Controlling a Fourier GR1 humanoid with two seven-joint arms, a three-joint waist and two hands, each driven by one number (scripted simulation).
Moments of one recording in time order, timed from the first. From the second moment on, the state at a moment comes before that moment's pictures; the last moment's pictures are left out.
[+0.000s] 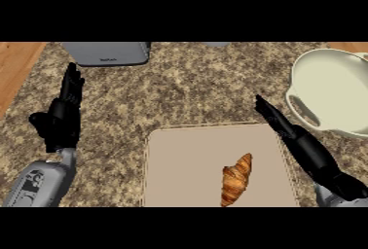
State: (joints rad) left arm -0.26 0.31 -0.15 -1.49 0.08 0.44 0.04; right arm -0.13 -0.45 0.32 -1.68 -0.17 0.11 -0.15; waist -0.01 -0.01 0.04
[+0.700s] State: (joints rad) left arm -0.25 0.34 -0.04 -1.54 0.25 0.28 0.01; right arm 0.10 -0.66 0.01 -1.69 -0.02 0.05 -0.42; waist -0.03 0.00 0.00
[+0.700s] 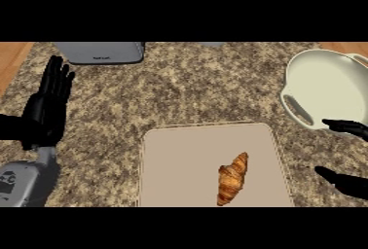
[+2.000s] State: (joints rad) left arm -0.28 0.29 0.00 -1.51 0.23 0.20 0.01; right arm 0.15 -0.60 0.38 -2.10 0.61 0.24 0.26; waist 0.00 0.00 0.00
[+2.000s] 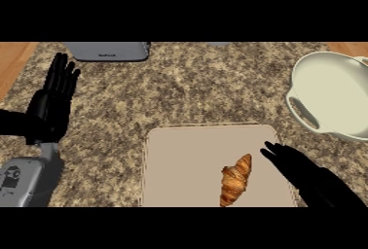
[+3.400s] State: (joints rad) left arm -0.26 0.23 0.08 -1.56 0.16 0.13 0.05; right arm 0.05 -0.25 0.48 -1.71 0.96 0.19 0.23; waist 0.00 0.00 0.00
